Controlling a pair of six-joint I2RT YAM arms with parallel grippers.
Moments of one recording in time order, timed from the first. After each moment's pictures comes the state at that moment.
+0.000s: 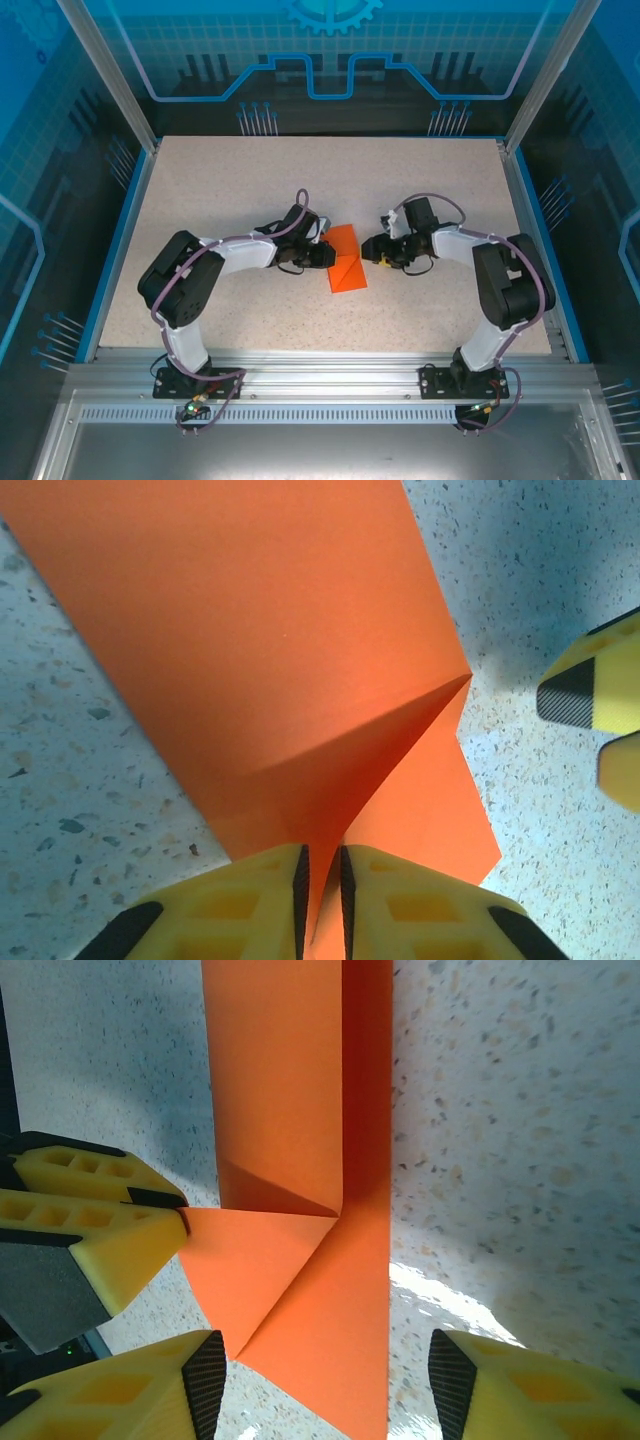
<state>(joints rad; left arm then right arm) -0.57 1.82 1.01 -0.14 0.35 -0.53 0.26 1.72 0.88 -0.28 -0.70 0.40</state>
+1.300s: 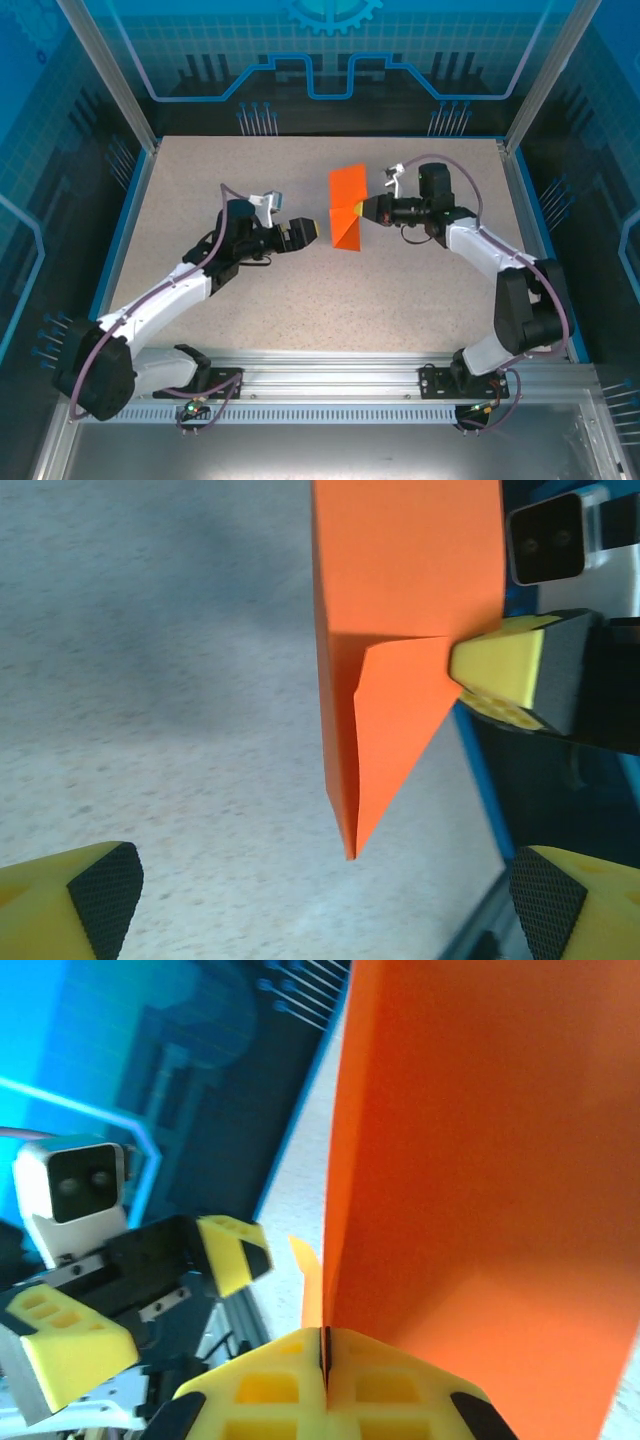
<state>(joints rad) -0.44 1.18 0.75 0.00 0.43 -0.76 0.24 1.53 1.00 0.00 -0.97 0.61</state>
